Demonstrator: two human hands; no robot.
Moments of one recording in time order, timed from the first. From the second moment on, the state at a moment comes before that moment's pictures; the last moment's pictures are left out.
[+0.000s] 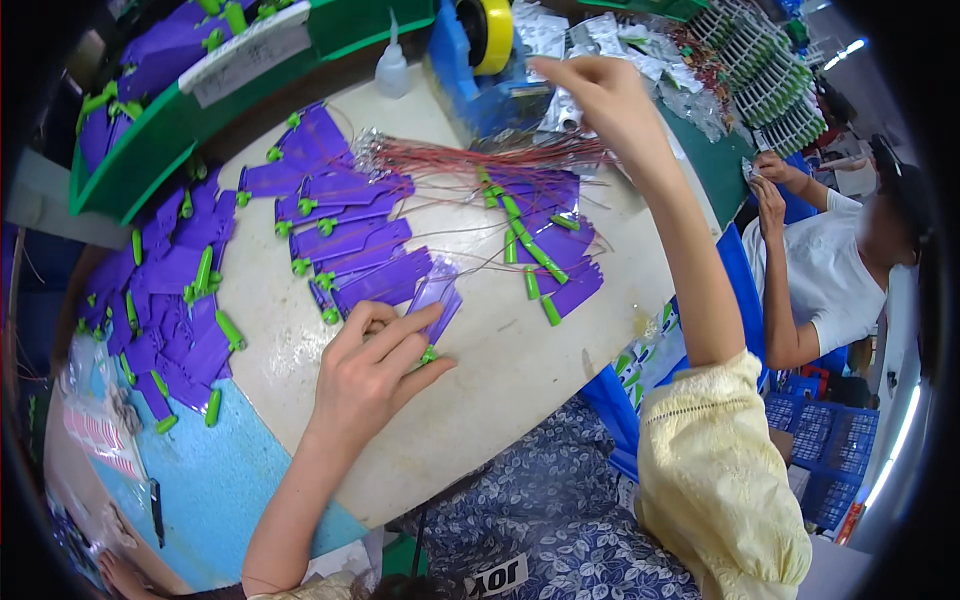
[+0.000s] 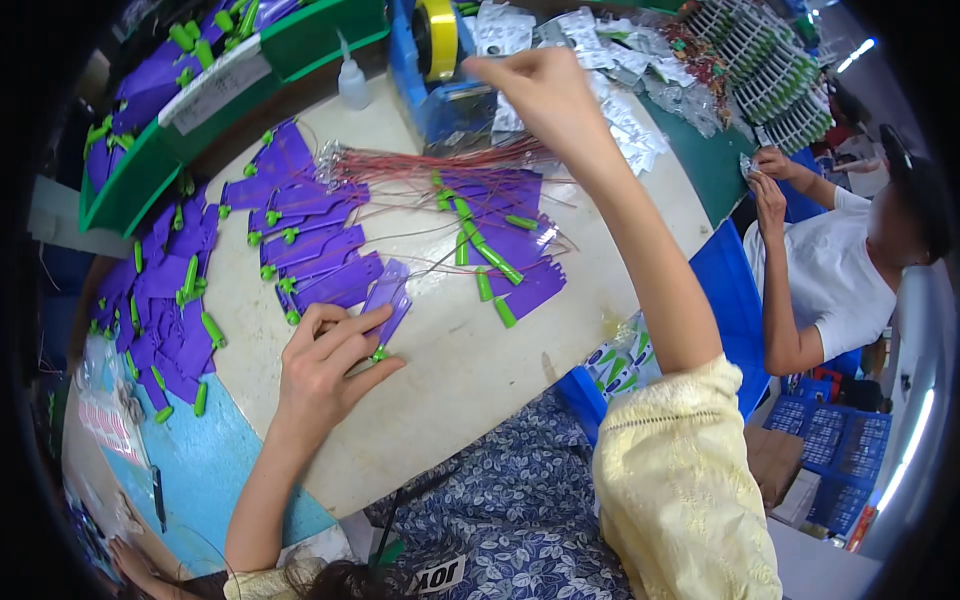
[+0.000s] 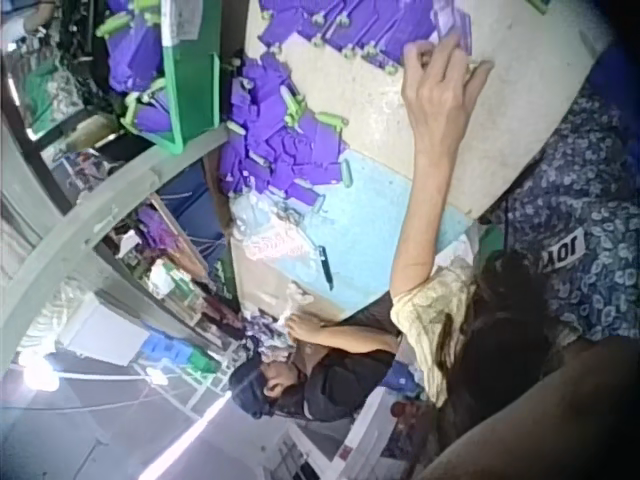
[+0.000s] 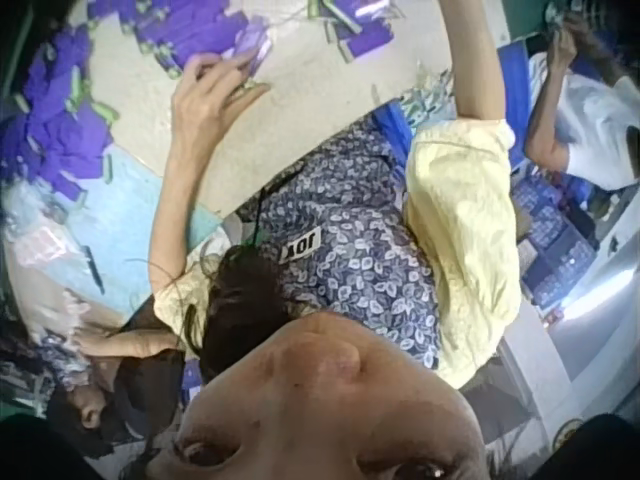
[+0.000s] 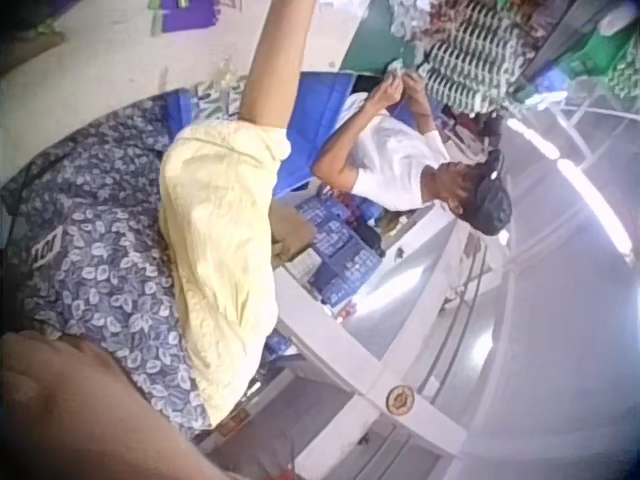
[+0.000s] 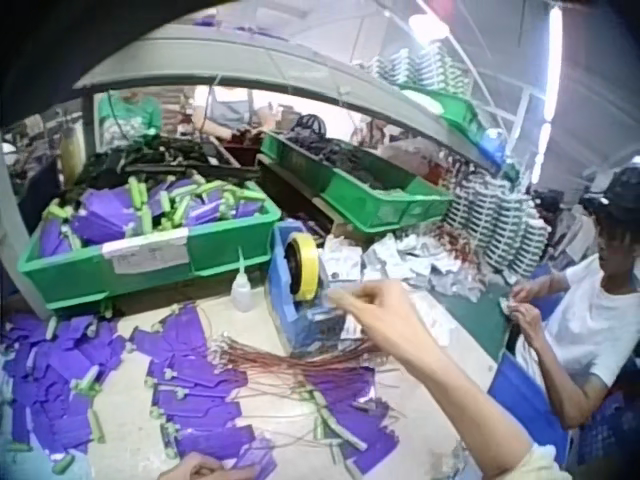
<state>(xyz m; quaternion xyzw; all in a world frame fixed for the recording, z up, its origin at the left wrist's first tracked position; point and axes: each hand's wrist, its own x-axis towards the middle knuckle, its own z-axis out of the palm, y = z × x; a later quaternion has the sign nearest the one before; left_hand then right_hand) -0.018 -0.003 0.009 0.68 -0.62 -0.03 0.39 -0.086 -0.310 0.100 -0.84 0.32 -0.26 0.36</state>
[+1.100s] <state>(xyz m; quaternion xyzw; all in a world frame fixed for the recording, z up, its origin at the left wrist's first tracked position) -0.055 0.003 0.022 0.80 -0.51 -0.08 0.32 -0.137 -0.187 0.056 -0.87 0.22 -0.28 0.35</state>
